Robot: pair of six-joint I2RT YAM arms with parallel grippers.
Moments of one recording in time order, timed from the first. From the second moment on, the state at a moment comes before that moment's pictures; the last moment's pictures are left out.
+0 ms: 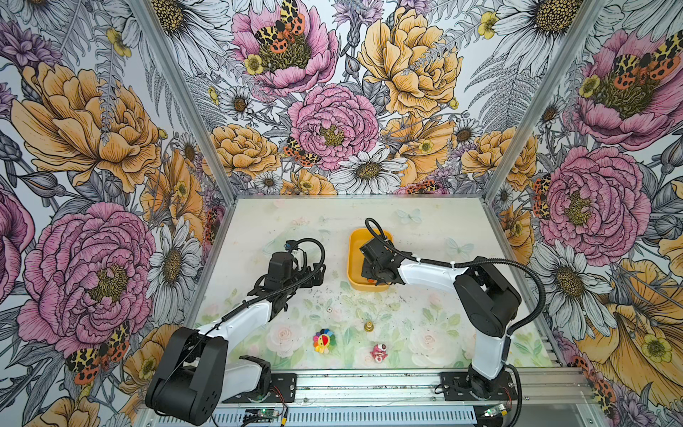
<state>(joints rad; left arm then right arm) -0.30 1.24 0.50 0.13 0.16 -0.38 0.72 1.89 1.20 -0.34 0.18 0.82</state>
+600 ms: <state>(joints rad) -0.30 1.23 0.50 0.12 0.16 -0.38 0.72 1.78 1.20 -0.42 0.19 0.71</state>
